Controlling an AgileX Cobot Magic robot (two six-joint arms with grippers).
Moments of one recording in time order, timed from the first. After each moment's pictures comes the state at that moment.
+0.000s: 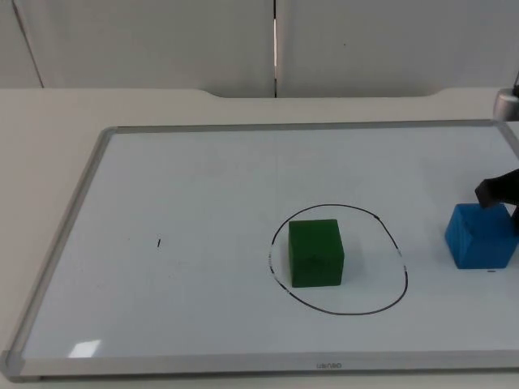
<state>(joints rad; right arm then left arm) 0.17 1.85 -0.92 0.01 0.34 0.06 -0.33 0.00 -0.50 -0.05 1.09 0.03</state>
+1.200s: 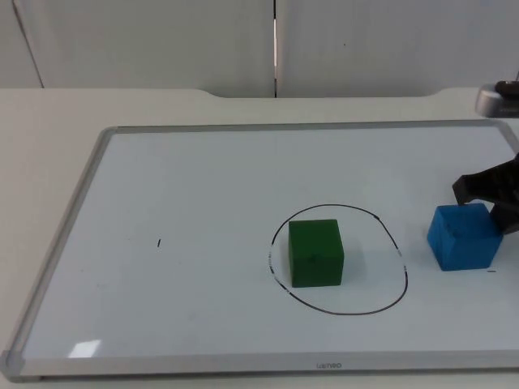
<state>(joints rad) 0.23 1.85 -0.92 0.06 0.31 0.09 -0.33 0.00 -0.50 -0.05 1.09 0.03</state>
